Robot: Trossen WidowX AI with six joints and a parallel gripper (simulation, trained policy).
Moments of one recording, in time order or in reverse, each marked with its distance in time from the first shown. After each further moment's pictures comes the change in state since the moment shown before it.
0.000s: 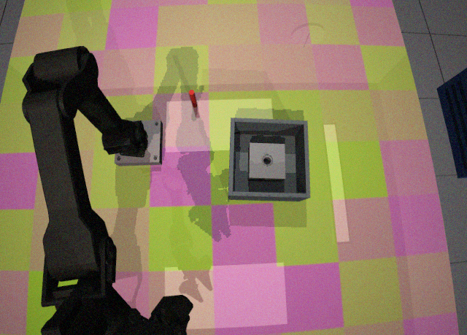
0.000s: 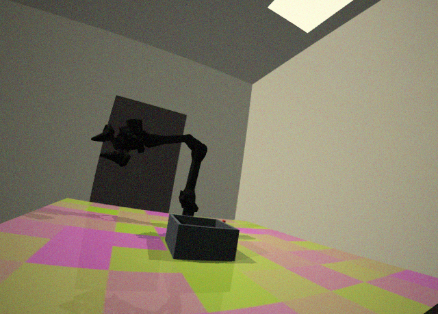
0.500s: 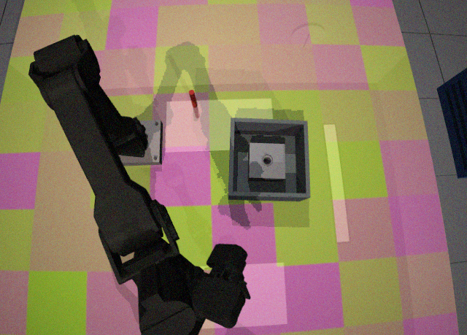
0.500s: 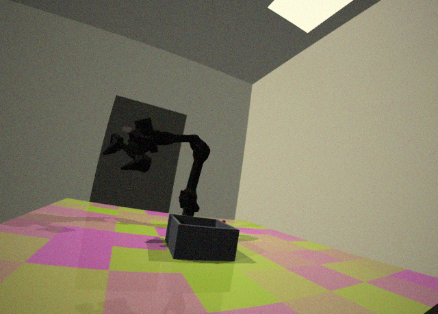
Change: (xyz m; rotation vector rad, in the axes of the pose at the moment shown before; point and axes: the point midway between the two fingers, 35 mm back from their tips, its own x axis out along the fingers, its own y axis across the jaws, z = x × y) arm 0.005 0.106 0.054 0.198 0.106 0.243
